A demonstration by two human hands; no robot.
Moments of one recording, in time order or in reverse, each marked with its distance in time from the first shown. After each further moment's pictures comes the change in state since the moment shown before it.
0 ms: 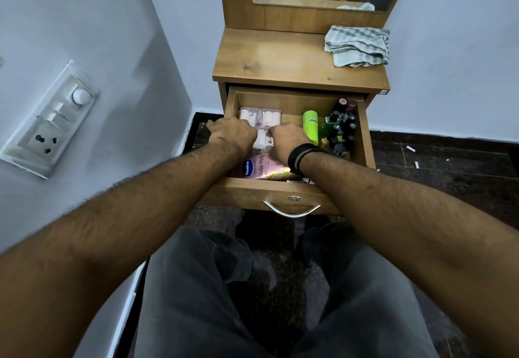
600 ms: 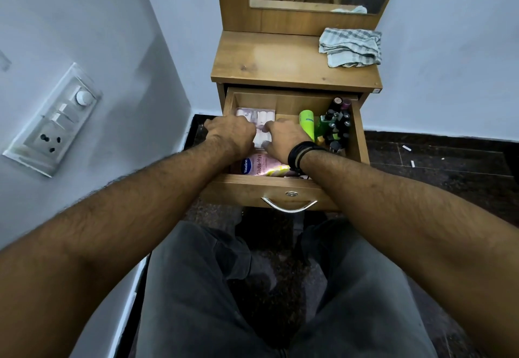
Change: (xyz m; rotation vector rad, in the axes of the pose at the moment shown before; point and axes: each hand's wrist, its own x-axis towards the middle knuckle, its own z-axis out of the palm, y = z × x) left_hand -0.008 -0.004 -0.006 -0.070 0.088 0.023; right_hand -0.016 -0.002 -0.011 0.115 0.053 0.009
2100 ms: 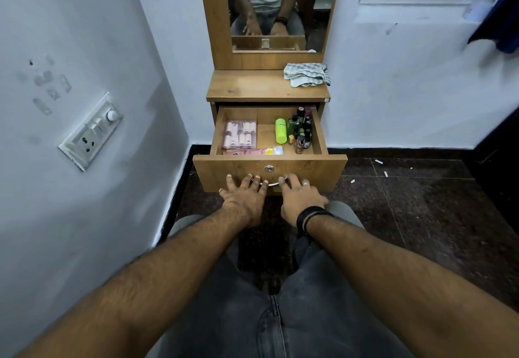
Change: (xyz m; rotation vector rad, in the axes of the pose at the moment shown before) left_hand -0.172 0.100 0.038 -0.146 -0.238 0.102; right_hand -0.209 0.016 0.055 -0.031 -0.086 0.286
